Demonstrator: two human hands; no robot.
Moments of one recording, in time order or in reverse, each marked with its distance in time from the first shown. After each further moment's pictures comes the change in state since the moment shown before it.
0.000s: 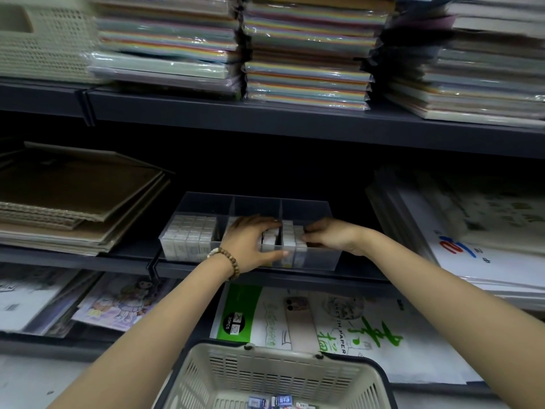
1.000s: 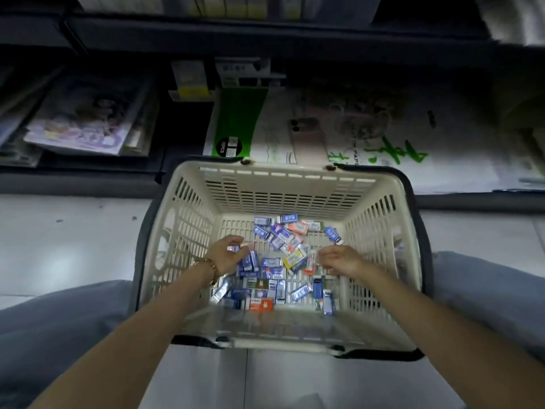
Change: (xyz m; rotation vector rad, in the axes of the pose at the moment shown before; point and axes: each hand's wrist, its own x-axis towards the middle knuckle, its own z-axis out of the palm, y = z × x) left_hand -0.270 -0.035 0.269 -0.641 -0.531 -0.822; right_hand -0.098 0.247 0.343 0.509 -0.227 0.550
